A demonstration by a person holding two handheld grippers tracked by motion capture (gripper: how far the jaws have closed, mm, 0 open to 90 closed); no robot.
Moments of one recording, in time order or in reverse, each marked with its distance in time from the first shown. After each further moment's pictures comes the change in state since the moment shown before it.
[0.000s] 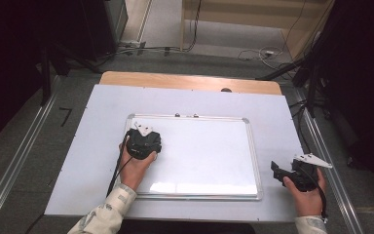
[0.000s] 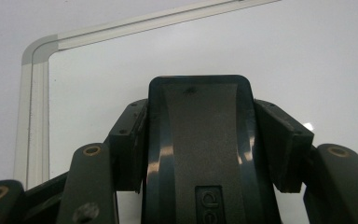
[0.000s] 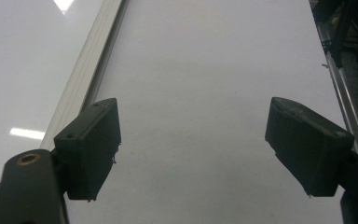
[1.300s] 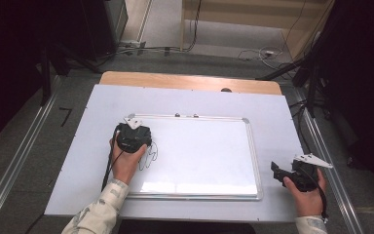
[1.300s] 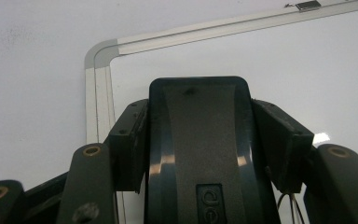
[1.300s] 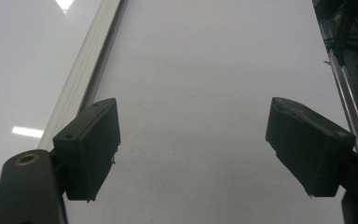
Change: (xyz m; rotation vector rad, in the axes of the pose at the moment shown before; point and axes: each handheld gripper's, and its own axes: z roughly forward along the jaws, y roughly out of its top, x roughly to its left) left arm 0.033 0.007 0.004 -0.002 0.061 -0.044; right arm -0.001 -0.001 0.000 0.008 0.004 0.007
